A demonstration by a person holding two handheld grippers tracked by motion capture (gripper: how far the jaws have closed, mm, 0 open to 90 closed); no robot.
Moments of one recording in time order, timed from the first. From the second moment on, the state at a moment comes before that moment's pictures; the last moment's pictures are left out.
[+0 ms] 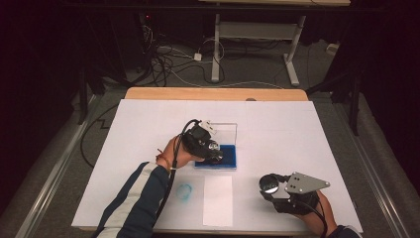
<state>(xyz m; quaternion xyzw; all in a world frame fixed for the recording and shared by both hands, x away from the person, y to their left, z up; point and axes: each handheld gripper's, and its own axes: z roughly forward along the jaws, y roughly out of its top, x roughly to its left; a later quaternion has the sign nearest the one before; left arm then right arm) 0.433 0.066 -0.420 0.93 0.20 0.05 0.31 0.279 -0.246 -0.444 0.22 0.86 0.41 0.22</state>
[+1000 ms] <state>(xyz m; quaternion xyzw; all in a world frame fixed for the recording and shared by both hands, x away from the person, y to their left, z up) 0.435 0.076 -0.439 0.90 0.23 0.02 0.38 0.277 -0.245 -0.444 0.22 0.86 0.41 0.22</state>
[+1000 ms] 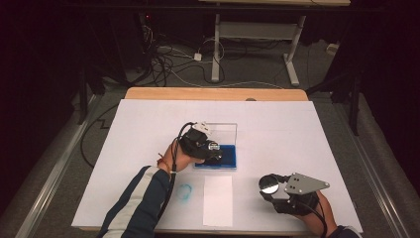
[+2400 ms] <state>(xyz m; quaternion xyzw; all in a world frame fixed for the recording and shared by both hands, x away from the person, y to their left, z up) 0.399 0.088 -0.384 0.90 0.17 0.06 0.39 0.278 -0.247 -0.441 0.23 0.85 0.42 0.22</state>
